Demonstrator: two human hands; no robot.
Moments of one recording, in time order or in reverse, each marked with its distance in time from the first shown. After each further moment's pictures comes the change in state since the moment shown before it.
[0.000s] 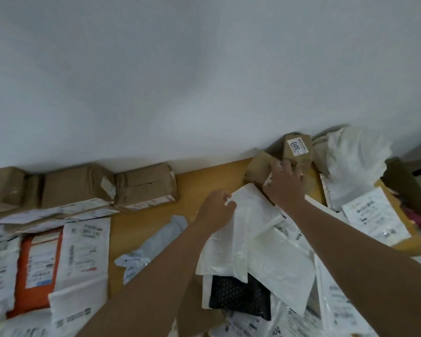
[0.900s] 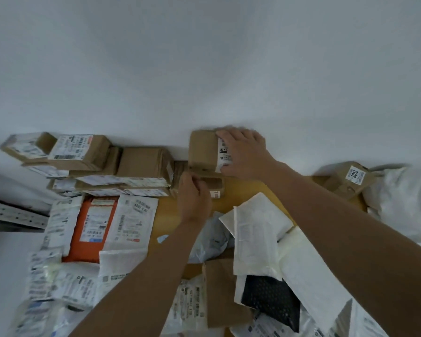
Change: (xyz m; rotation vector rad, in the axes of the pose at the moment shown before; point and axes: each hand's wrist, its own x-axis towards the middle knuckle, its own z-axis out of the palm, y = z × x) left_hand -0.061 -0.063 -0.113 -0.323 0.834 -0.091; right_hand -0.019 -0.213 -0.130 0.116 0.003 -0.853
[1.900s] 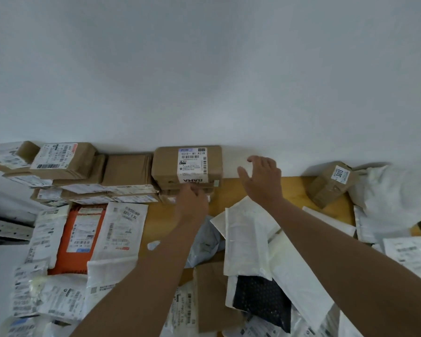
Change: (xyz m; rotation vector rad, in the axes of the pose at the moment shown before) left_hand 0.007 0.002 0.003 0.152 -0.151 -0.238; right_hand -0.039 0.038 0.081 0.259 0.346 0.422
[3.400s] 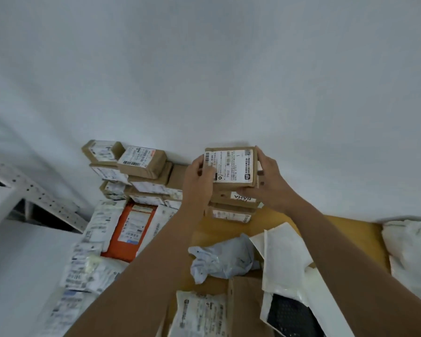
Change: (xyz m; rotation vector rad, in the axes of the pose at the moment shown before) left_hand -0.018 0.049 -0.144 -0.588 0.000 0.209; right_hand -0.004 -0.129 -0.074 0.425 -0.411 -0.200
